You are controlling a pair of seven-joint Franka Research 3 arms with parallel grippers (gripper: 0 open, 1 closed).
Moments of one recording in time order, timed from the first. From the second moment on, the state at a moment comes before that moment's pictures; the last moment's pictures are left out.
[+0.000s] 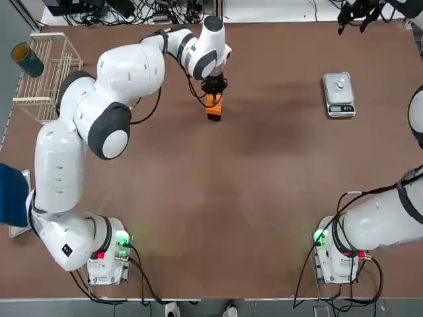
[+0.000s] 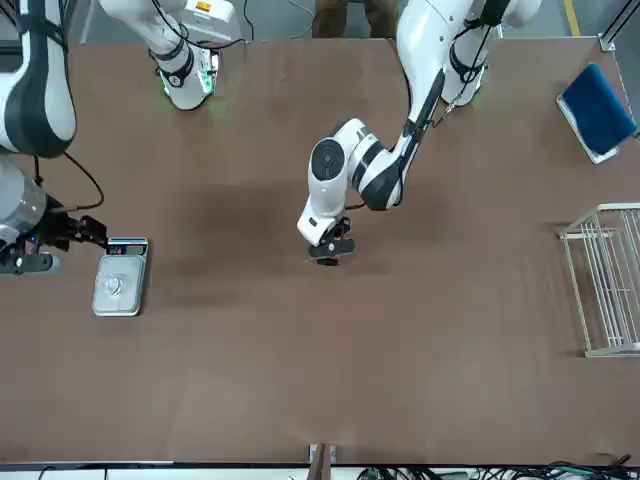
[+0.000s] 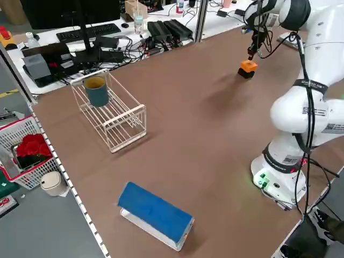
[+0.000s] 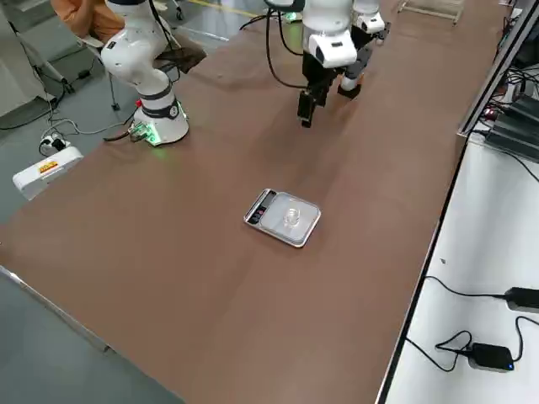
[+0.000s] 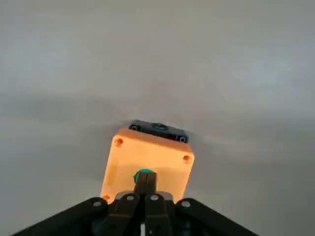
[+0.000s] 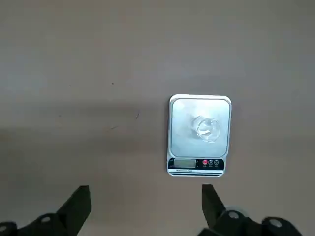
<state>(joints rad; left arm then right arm) -0.74 0.68 -0.07 -1.48 0.06 2.17 -0.93 0.14 0.13 -0.20 -1.69 0.01 1.81 -0.10</state>
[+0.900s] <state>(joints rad) -0.75 0.66 -0.07 -1.57 0.07 2.26 -0.94 0.03 -0.02 -0.08 -1.56 0.01 1.61 -0.03</state>
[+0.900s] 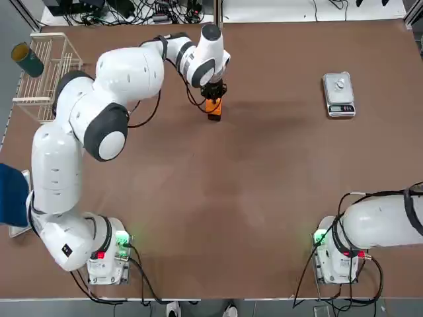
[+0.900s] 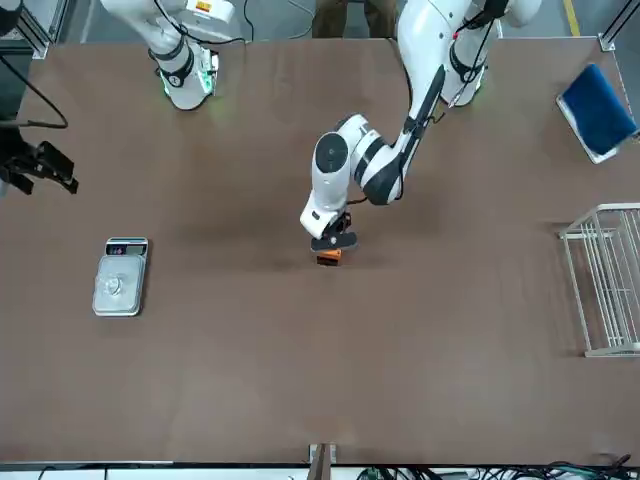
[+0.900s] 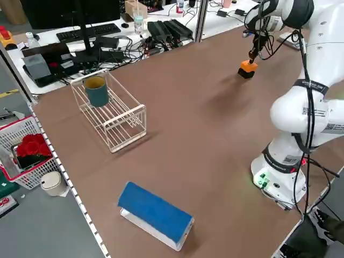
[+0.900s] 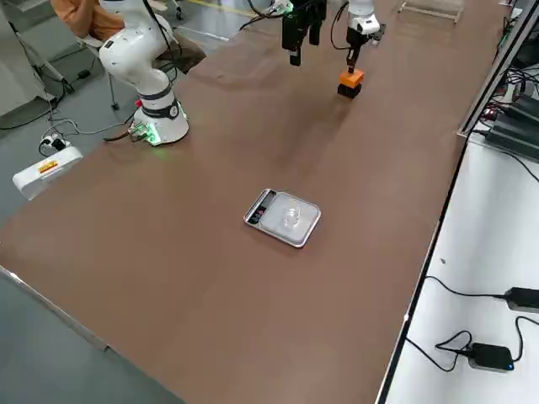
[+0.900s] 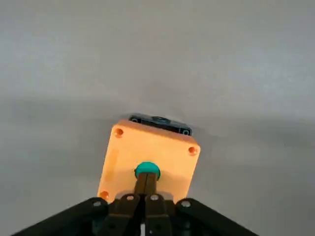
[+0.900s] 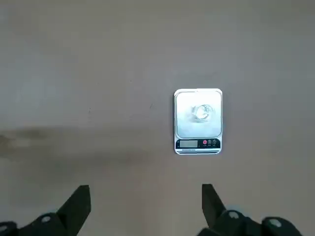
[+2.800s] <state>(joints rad) -0.75 0.66 -0.07 -1.59 0.09 2.29 -0.94 0.00 0.00 -0.03 -1.50 0.01 1.56 -0.03</state>
